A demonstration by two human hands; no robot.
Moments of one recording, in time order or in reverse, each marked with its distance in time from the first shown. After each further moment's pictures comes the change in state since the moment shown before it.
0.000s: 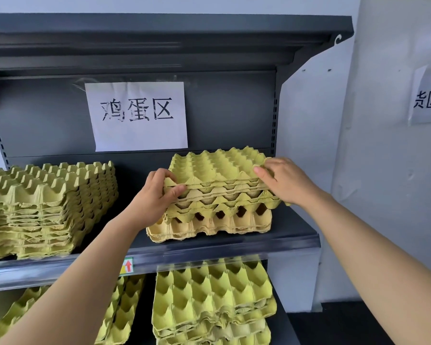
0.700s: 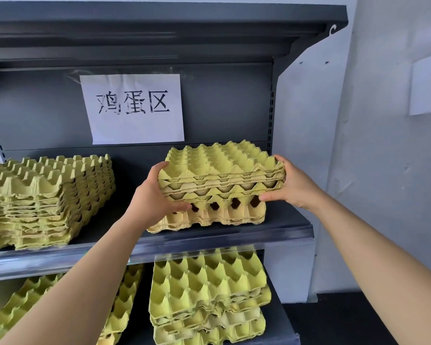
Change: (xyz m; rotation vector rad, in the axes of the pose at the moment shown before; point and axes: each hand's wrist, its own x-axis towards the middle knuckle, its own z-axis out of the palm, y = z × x) left_hand -0.012 0.000 0.022 -0.069 0.088 -0.113; right_hand -0.024 0.034 0.017 0.595 -0.104 0.281
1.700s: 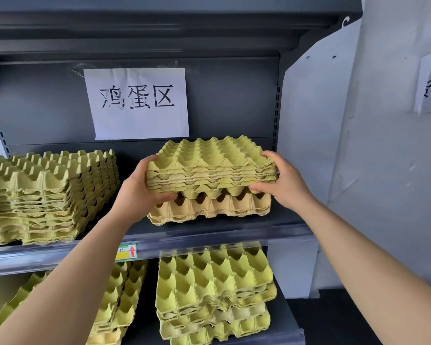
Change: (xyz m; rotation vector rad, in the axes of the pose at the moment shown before) left_hand 0.003 -0.025 -0.030 -0.031 0.056 0.083; right_hand -0.006 -0.019 0.034 -0.005 0.183 -0.176
